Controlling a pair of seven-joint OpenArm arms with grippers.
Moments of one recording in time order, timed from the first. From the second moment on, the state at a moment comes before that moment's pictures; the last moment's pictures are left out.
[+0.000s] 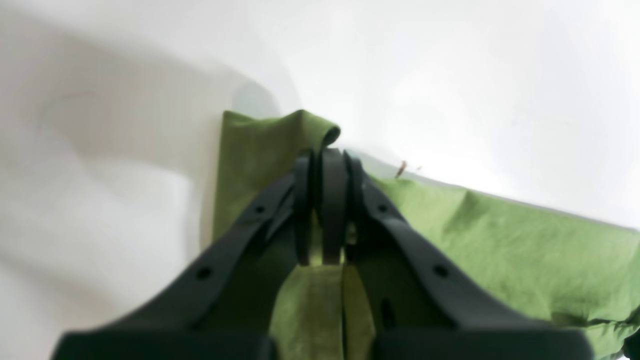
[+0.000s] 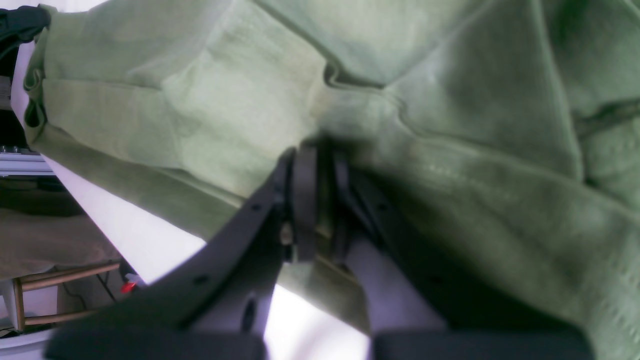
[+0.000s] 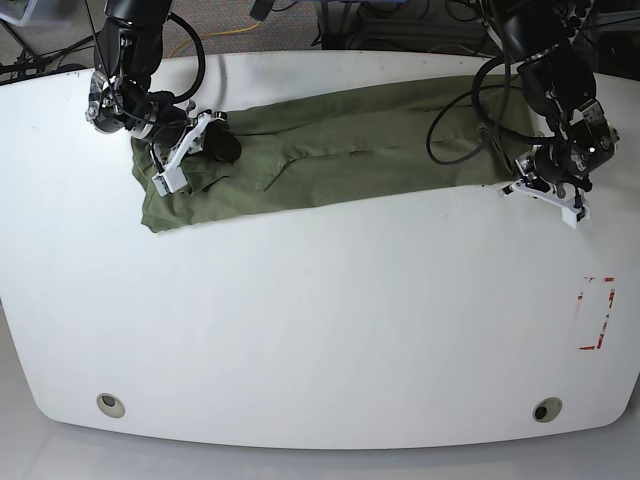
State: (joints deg) left arm -0.1 -5.4 -32.2 95.7 -19.0 -4.3 72.8; right arm -10.2 10.3 20.1 83.6 46.5 41.2 -63.3
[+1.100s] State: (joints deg) left arm 5.6 -5.1 -27.8 109.4 -19.7 -17.9 75.1; right arm -10.2 10.3 20.1 83.6 46.3 41.2 -63.3
